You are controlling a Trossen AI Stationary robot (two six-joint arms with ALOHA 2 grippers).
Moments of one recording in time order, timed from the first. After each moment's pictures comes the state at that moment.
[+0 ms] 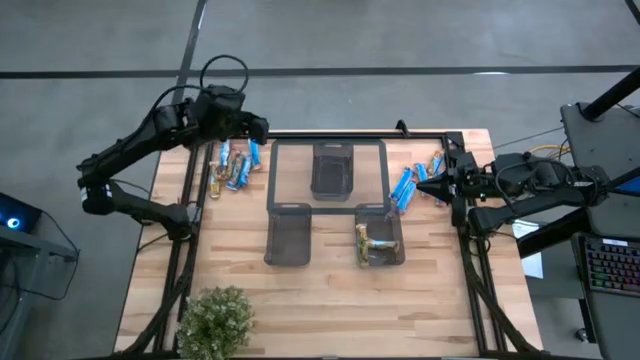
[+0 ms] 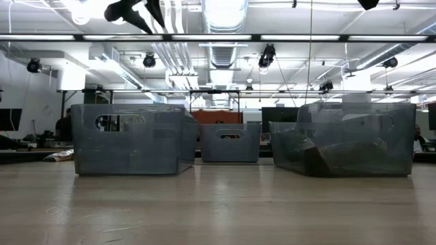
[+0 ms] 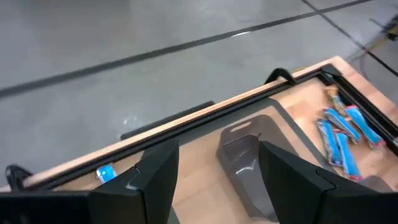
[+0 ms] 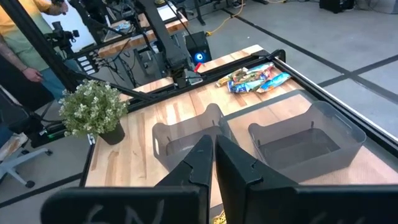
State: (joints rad) left arm 0.44 1.22 1.57 -0.98 -0.40 -0.52; right arm 0.17 0.67 1.00 -0.65 0.26 0.42
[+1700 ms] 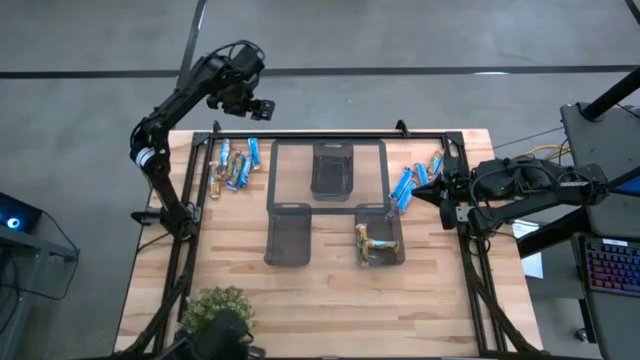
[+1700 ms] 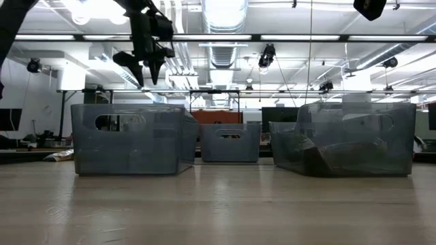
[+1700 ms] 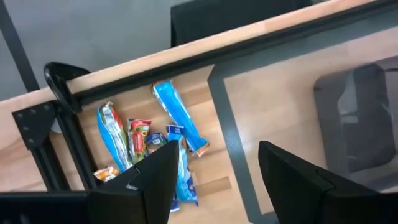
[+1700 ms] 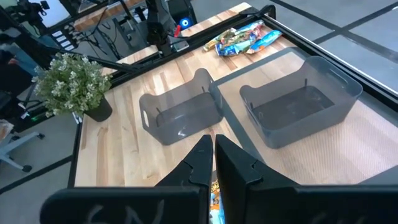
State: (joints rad) left arm 0.89 1.74 1.91 -1.42 -0.07 -0.39; right arm 0.17 0.72 1.00 -0.75 0.26 0.52
